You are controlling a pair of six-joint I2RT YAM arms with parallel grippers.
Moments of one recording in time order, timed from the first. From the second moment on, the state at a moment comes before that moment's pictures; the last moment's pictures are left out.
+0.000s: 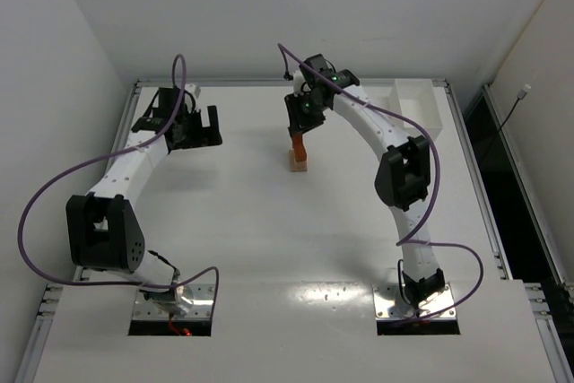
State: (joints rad) left arm -0.06 1.50 1.24 -0.54 0.09 -0.19; right arm 0.48 2.25 2.14 -0.93 -0.24 0.08
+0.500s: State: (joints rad) left arm -0.06 1.52 1.24 -0.54 0.11 -0.19; right arm 0.48 2.34 2.25 -0.95 -0.27 0.05
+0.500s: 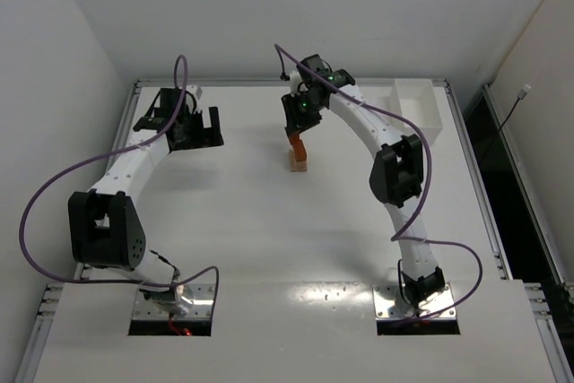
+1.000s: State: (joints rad) left arm -0.07 1.52 1.24 -0.54 0.12 -0.20; right arm 0.47 2.33 2.17 -0.98 -0.24 0.04
